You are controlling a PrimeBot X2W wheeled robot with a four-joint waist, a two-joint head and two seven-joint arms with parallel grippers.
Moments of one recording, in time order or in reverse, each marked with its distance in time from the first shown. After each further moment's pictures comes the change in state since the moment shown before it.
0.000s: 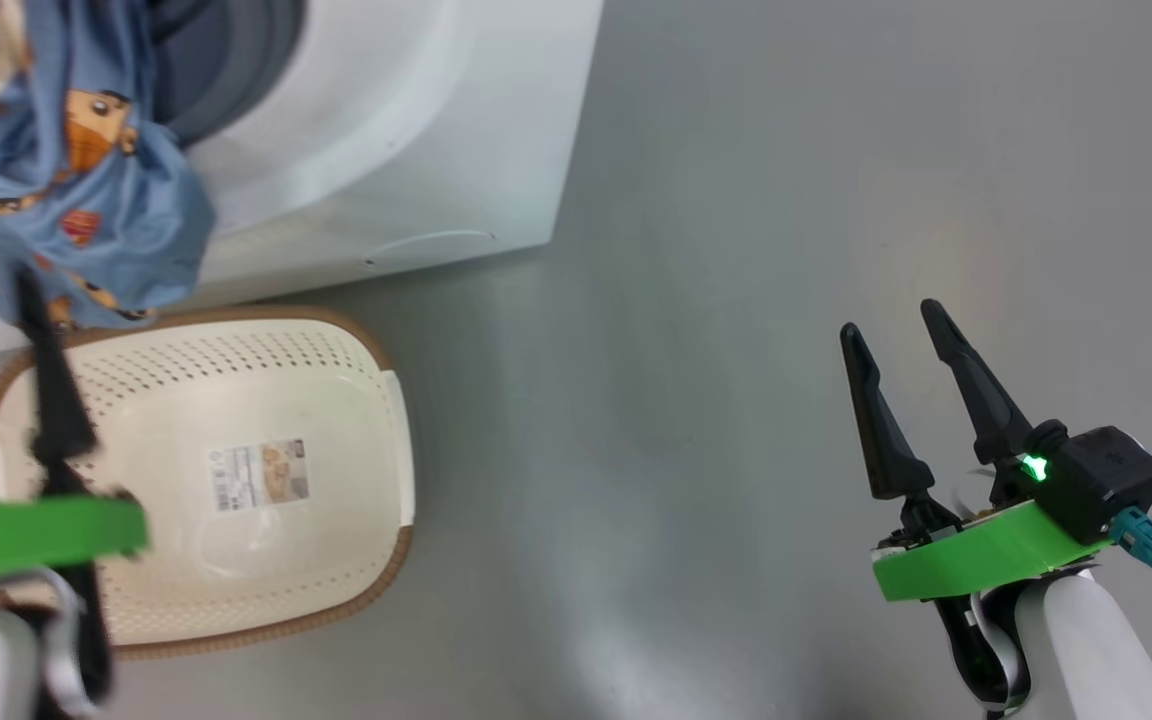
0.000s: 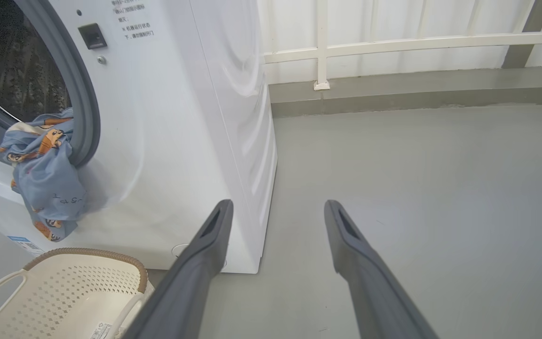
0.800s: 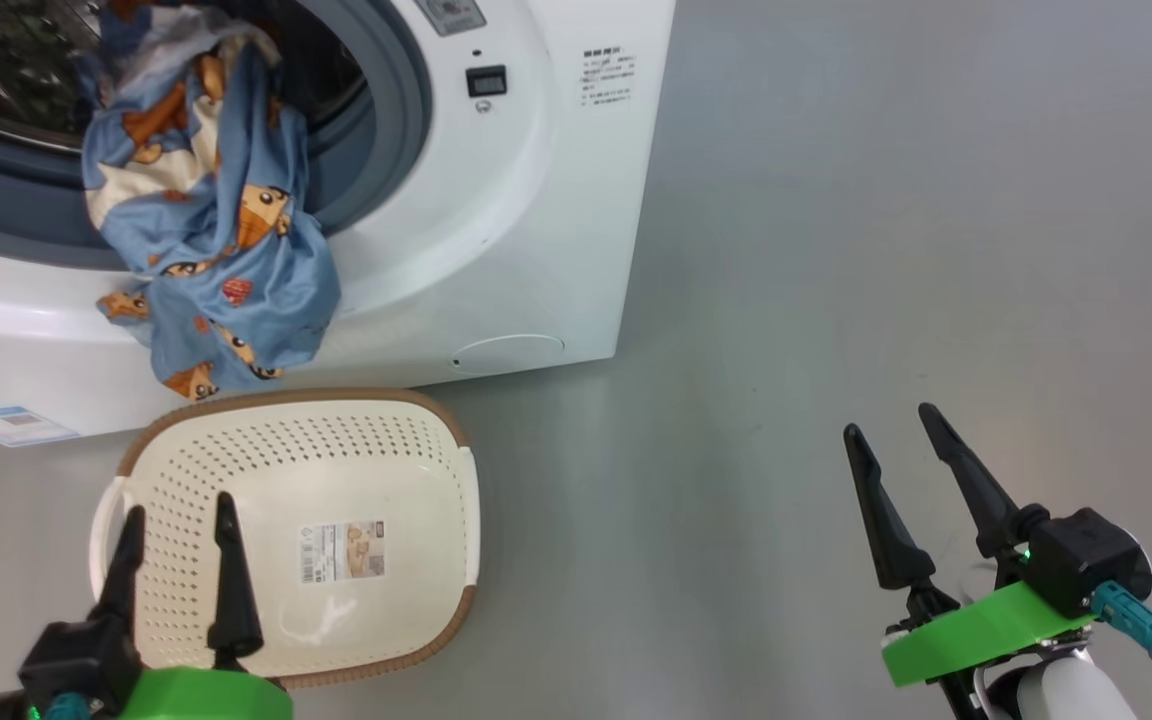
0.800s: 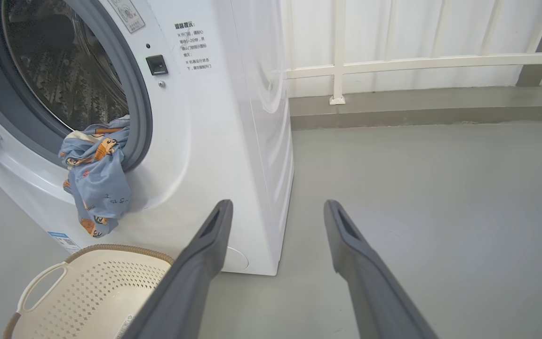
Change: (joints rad) left arm 0.260 -0.107 -0.137 0.063 -0.018 0.014 -0.018; right arm 0.126 -0.014 -0.007 0.043 -0.018 0.000 0.000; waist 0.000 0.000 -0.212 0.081
